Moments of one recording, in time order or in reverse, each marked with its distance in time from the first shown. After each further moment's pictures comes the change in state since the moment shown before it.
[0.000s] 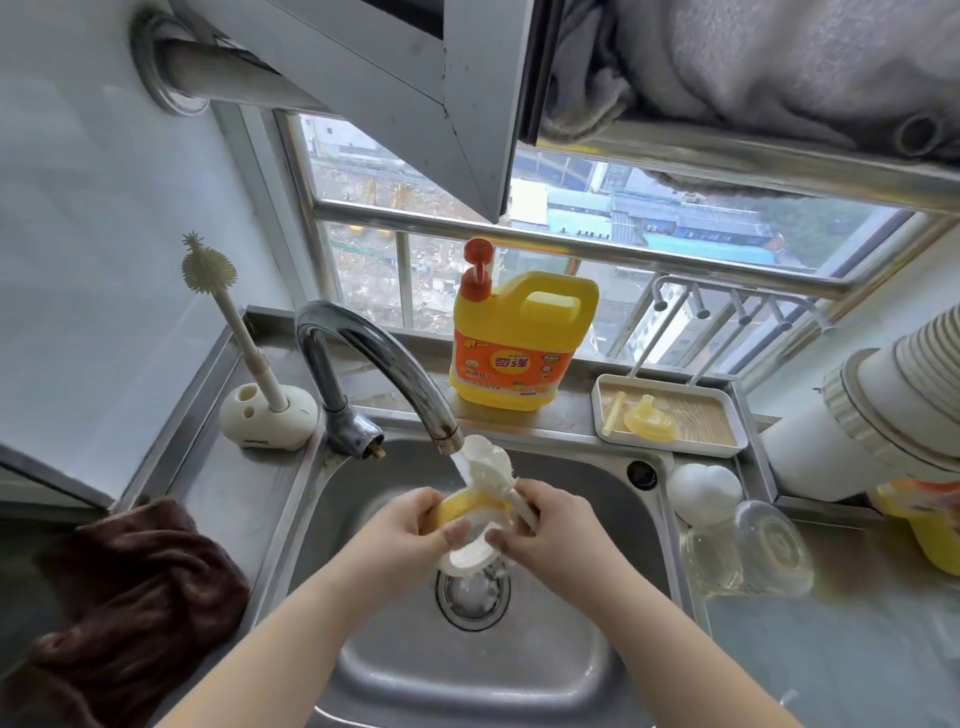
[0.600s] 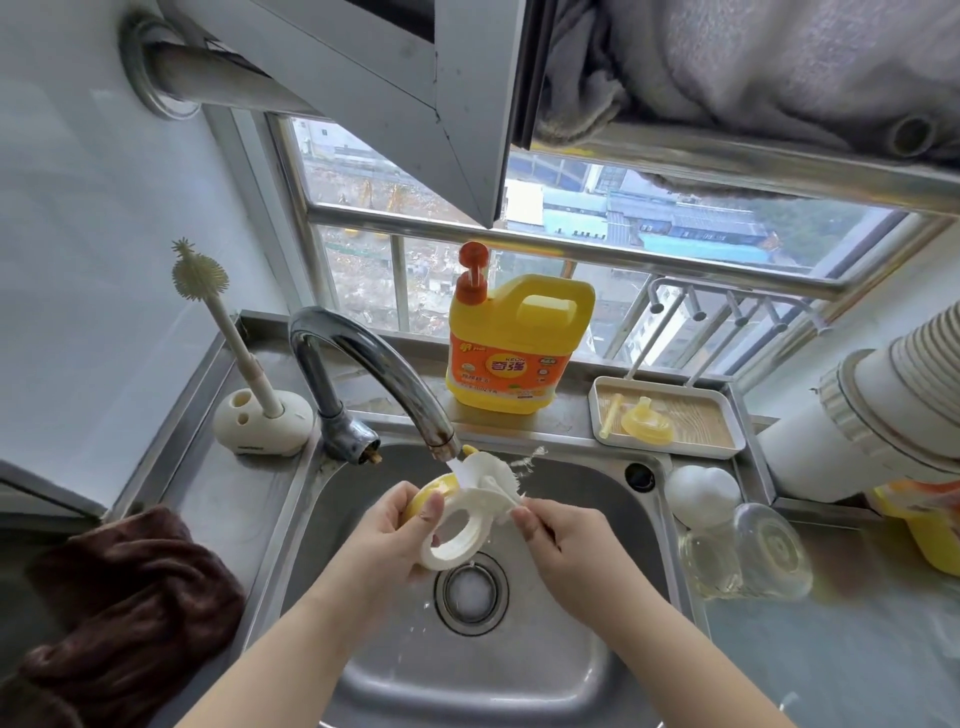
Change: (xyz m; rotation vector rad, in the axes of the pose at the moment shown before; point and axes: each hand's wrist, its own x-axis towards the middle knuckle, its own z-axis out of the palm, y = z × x) left_hand -0.003 -0.004 0.006 -0.540 0.060 -0.035; right_hand -0.010 0.012 -0.004 -0.020 0.097 -0.081
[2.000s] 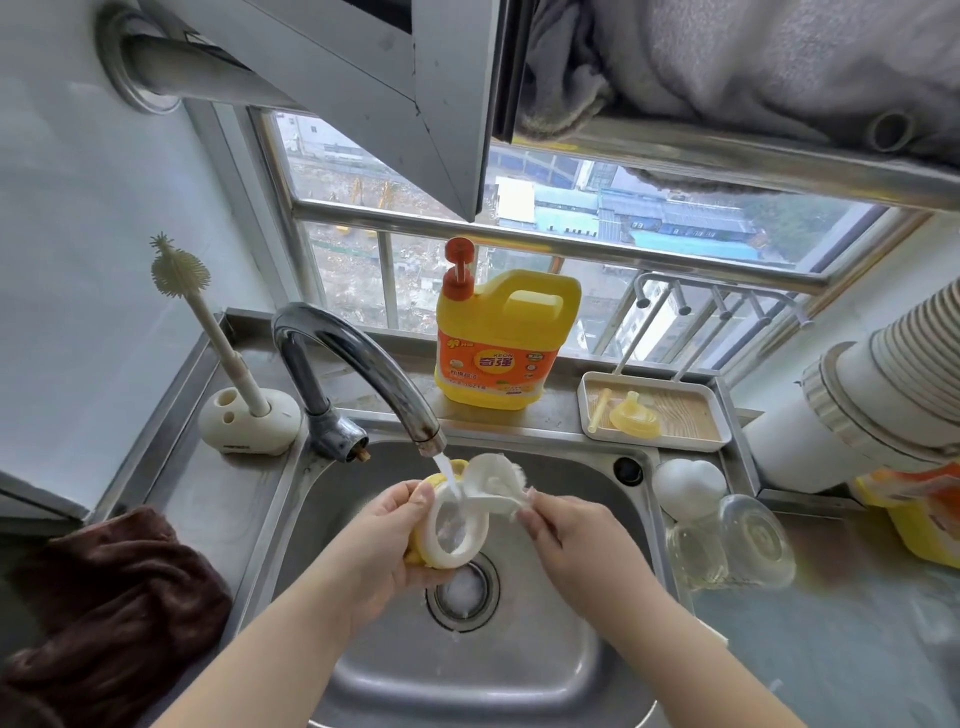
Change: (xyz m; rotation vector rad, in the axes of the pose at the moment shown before) left_hand 0.001 0.017 0.017 -0.131 0.028 -0.221; right_hand -0.006 0.013 -0.008 -0.236 0.019 -0.074
